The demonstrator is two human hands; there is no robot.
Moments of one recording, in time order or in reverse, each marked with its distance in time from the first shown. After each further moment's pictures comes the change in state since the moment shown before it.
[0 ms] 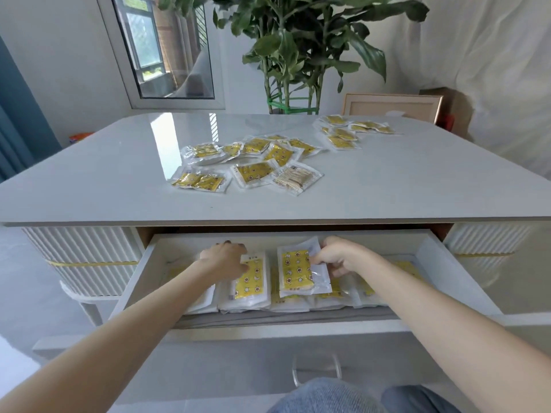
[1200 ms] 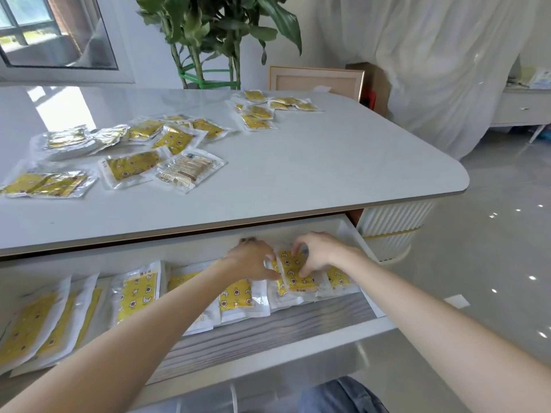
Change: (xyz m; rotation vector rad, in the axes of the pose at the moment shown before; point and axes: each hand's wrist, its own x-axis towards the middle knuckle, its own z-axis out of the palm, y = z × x) left_hand 0.058 0.197 0.012 -0.111 -0.136 0.457; right_hand 0.017 0.087 -0.112 -0.688 0.094 -0.078
